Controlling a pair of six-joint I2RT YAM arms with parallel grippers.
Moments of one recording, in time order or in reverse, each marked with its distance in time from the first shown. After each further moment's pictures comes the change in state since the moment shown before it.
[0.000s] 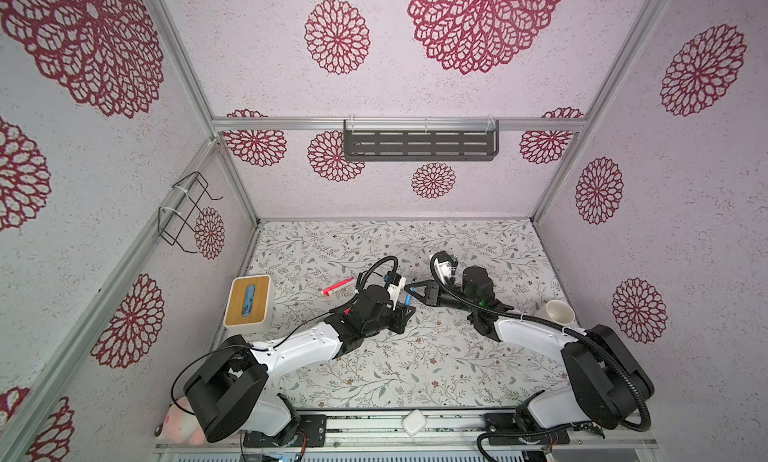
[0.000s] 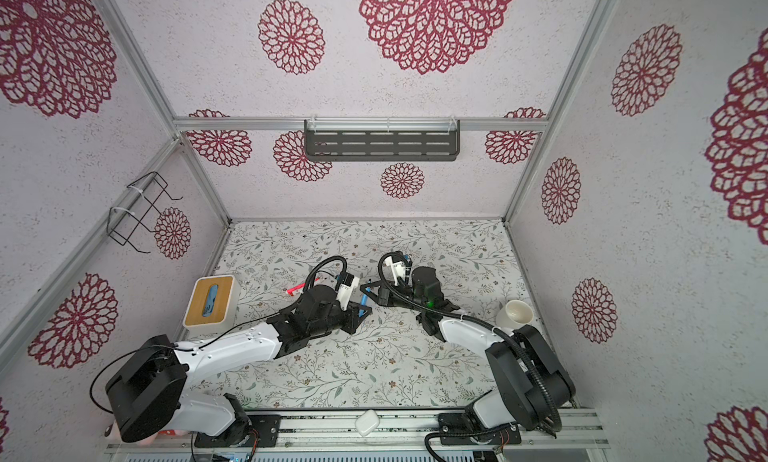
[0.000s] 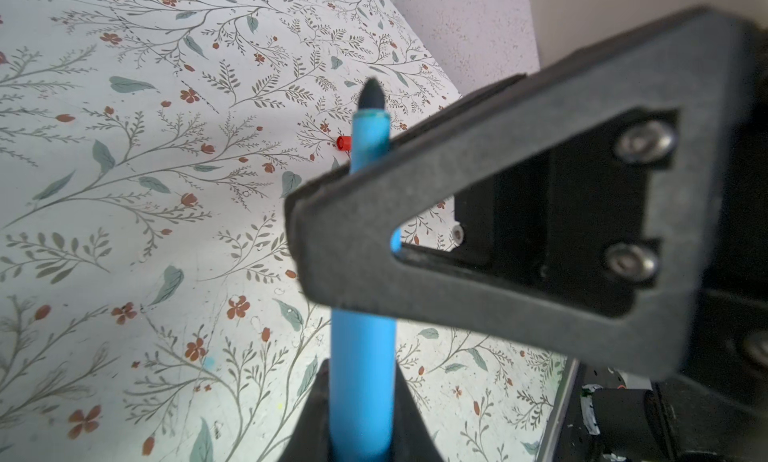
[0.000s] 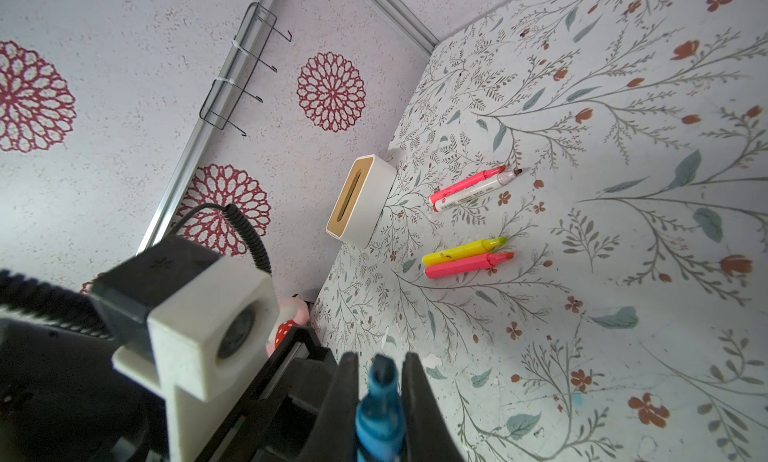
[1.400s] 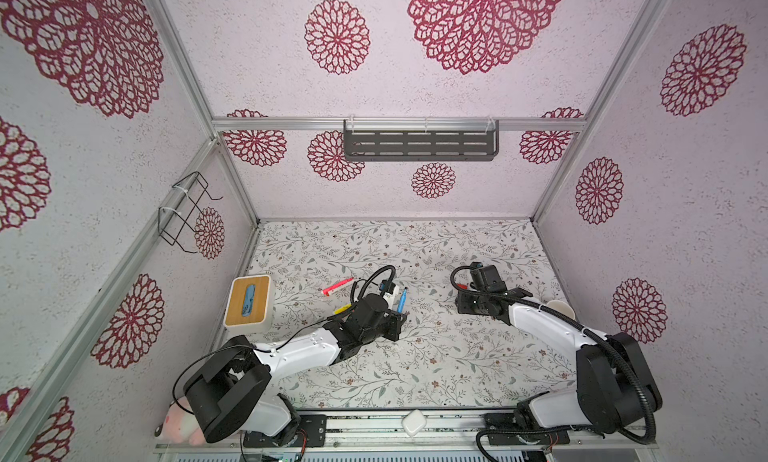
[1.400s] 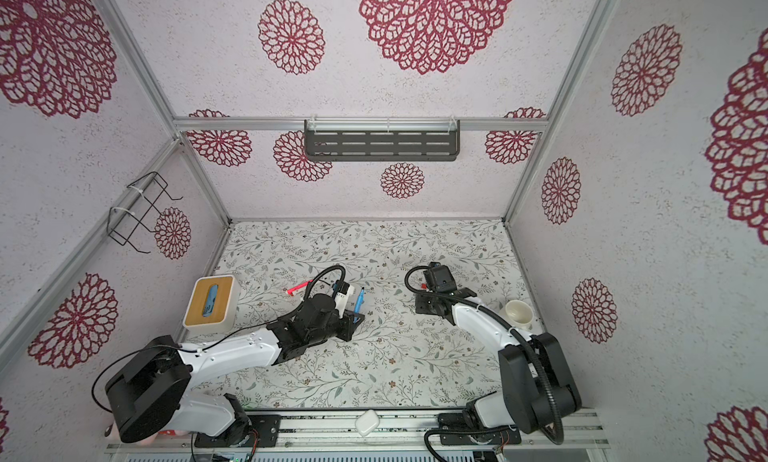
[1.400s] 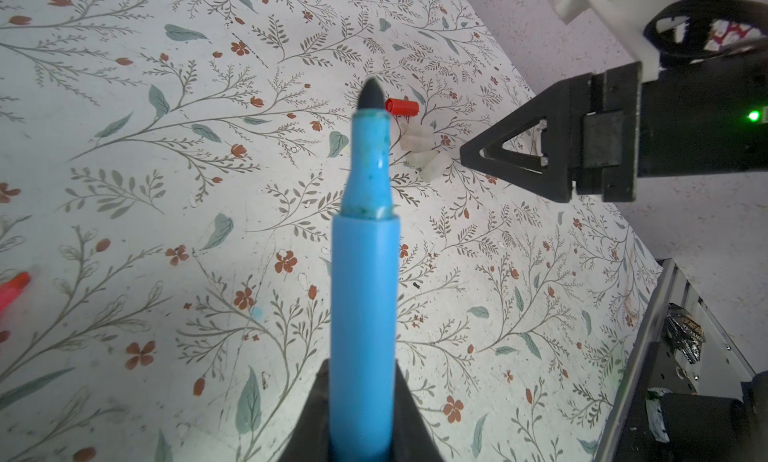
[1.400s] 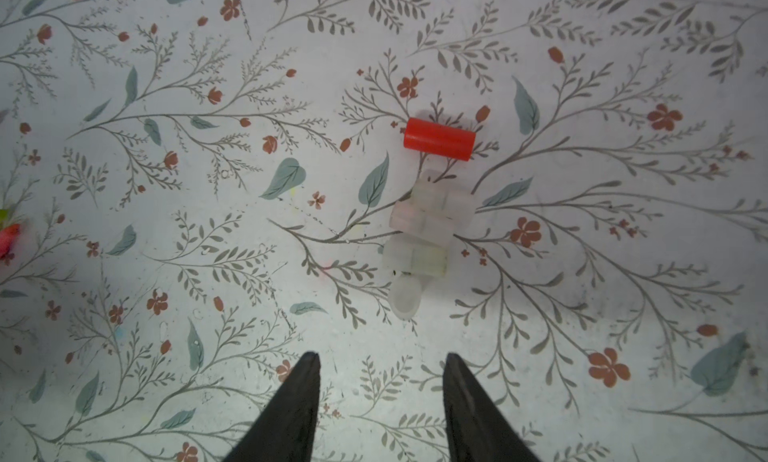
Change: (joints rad) left arm -0.007 -0.002 -0.082 0.005 -0.075 -0.011; right arm -0.167 -0.021 0.142 -0.935 0.679 -0.434
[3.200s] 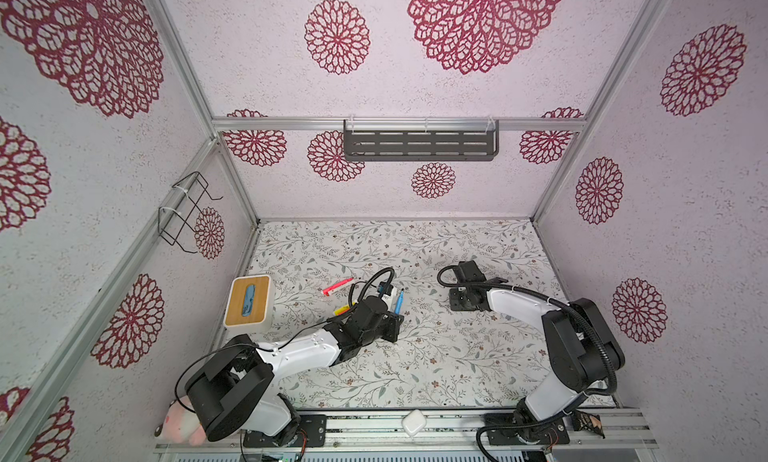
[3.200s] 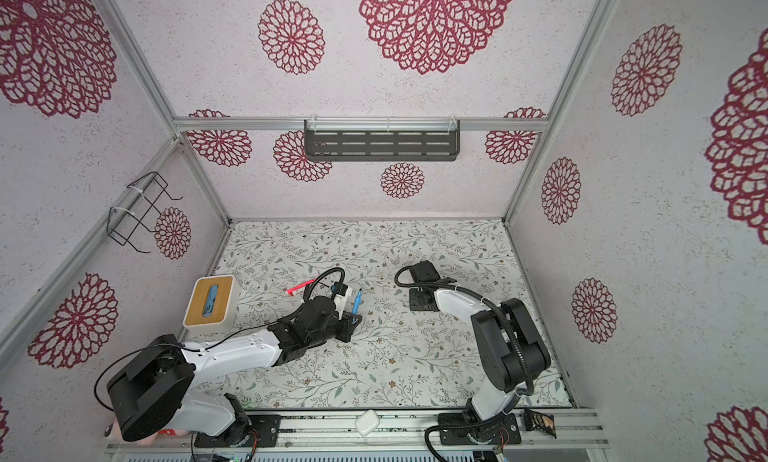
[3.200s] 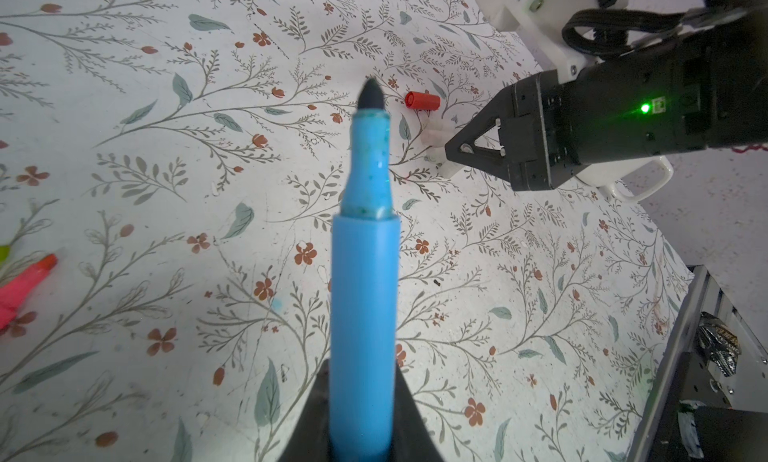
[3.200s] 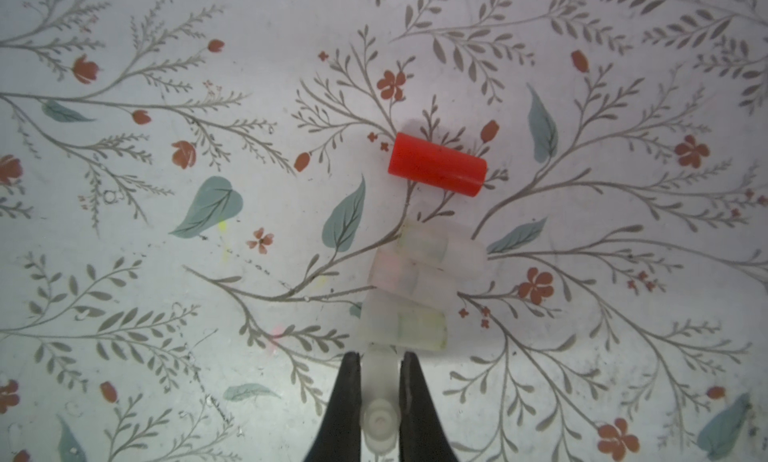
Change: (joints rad) left arm 0.000 -0.003 -0.045 0.026 -0.037 -0.001; right arm 0.050 0.222 0.130 -0.020 0.133 -0.032
